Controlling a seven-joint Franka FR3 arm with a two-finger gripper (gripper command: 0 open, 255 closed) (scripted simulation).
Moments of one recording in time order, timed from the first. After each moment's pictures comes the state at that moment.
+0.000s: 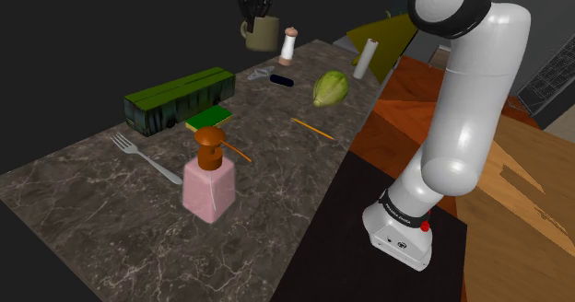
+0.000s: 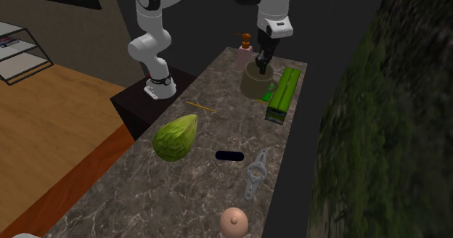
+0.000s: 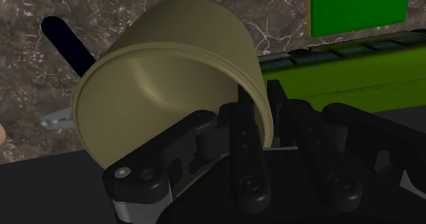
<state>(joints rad) 0.03 0.35 -0.03 -1.27 0.06 1.60 -0.05</state>
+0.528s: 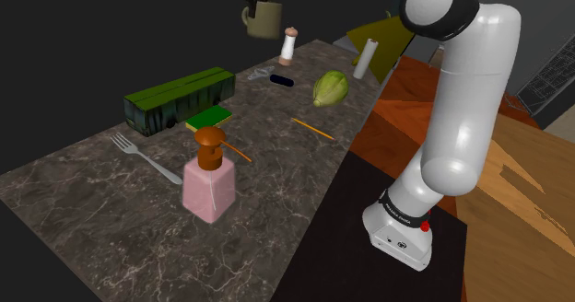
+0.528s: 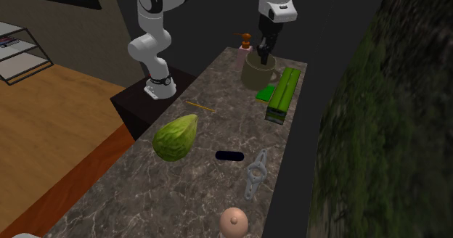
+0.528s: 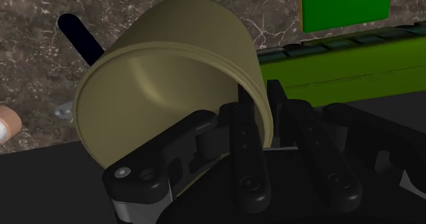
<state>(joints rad) 0.03 0.39 -0.03 -1.09 0.06 1.47 -0.04</state>
